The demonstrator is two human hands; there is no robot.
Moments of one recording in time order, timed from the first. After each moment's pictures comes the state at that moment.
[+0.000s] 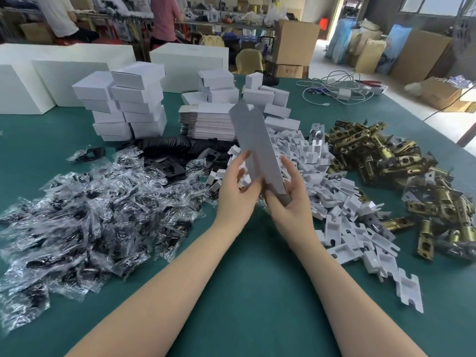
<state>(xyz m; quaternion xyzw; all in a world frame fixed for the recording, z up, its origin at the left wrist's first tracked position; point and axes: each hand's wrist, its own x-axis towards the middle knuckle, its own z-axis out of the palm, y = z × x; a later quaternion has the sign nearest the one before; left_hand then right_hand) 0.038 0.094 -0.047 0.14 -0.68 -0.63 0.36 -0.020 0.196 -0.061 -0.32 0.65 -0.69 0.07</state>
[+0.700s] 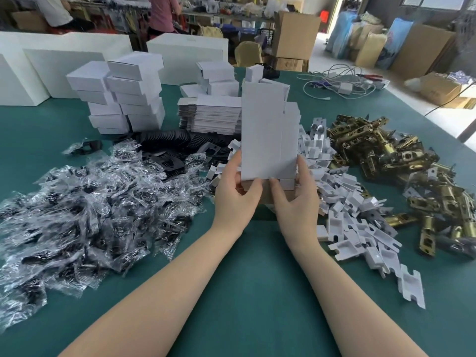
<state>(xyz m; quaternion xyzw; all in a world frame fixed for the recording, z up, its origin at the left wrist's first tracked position) 0.046 0.100 -0.052 0.17 -0.67 -0.61 0.38 -0.018 0.195 -0.060 -0.26 0.74 -0.62 -0.05</state>
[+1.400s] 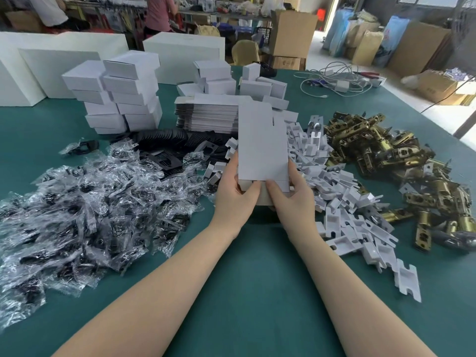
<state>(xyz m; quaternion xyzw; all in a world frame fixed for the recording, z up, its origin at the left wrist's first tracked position) 0.046 0.101 -0.053 0.18 -0.66 -0.64 0.35 -0.029 0.196 -0.066 -0.25 0.74 -0.63 0.04</state>
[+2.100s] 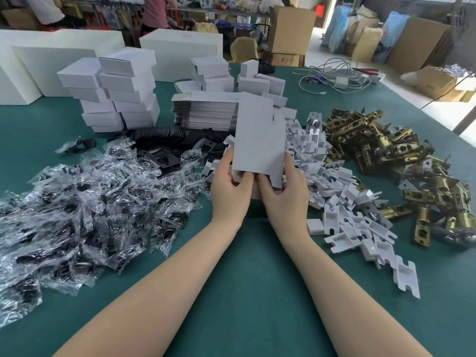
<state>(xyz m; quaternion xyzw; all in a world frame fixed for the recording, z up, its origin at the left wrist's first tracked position) 0.037 0.098 -0.053 0.22 -0.66 -0.59 0.41 -0.022 0.185 -0.066 -0.26 0.79 -0.54 -0.07</state>
